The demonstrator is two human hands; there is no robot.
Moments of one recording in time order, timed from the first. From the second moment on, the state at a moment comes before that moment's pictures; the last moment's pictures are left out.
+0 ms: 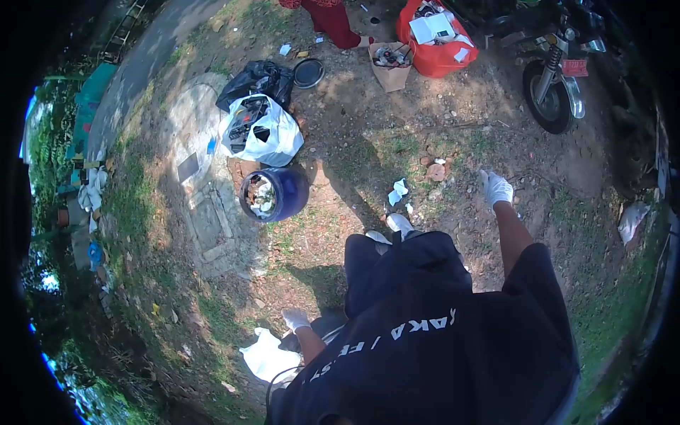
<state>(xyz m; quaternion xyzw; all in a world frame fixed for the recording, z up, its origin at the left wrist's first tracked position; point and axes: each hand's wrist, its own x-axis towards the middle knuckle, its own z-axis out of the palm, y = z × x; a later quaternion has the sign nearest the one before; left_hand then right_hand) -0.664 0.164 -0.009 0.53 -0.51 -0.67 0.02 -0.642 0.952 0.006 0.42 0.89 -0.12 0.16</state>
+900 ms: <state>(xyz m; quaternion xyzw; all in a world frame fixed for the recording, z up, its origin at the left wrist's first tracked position) -1.420 0.547 0.066 0.33 -0.50 -0.80 -0.01 -1.165 1.140 -0.031 0.38 0.87 -0.32 0.03</state>
